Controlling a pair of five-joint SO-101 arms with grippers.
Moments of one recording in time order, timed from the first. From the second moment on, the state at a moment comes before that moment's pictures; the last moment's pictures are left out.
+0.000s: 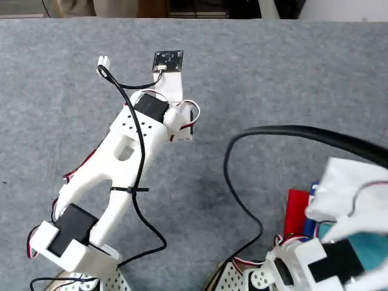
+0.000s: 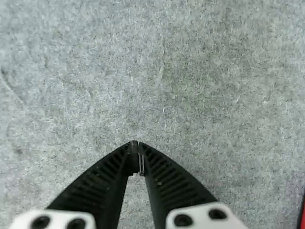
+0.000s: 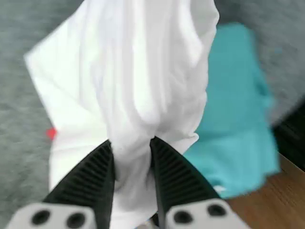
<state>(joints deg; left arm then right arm) 25.0 -1.9 5.6 69.5 16.3 68.7 -8.1 -6.4 100.9 8.2</state>
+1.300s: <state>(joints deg) -10.7 -15.6 4.3 95.3 -6.1 57.7 -50.2 8.4 101.1 22.2</state>
